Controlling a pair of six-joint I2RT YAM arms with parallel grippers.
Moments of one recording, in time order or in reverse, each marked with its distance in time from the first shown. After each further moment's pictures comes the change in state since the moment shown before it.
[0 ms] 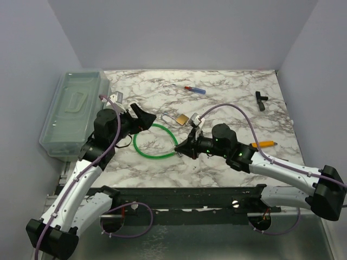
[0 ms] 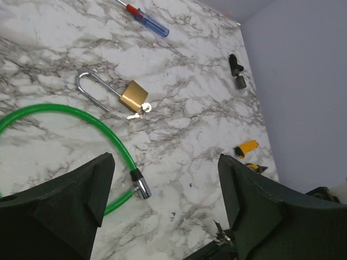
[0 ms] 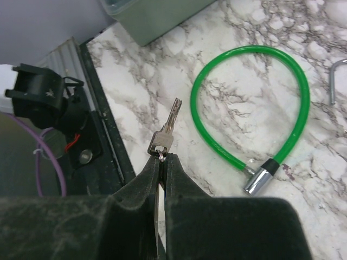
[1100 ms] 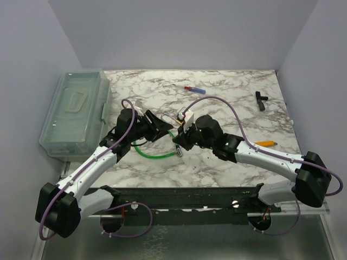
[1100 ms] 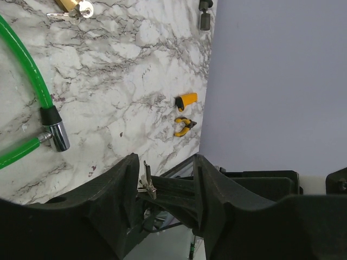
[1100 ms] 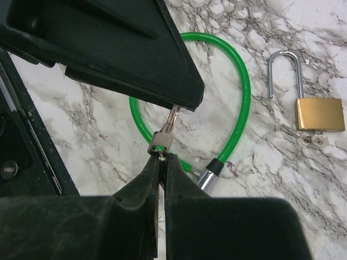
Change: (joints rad) left arm -0.105 0.253 -0.105 0.195 0.208 -0.541; right arm 0.002 0.230 0.201 -0.155 0.197 -0.157
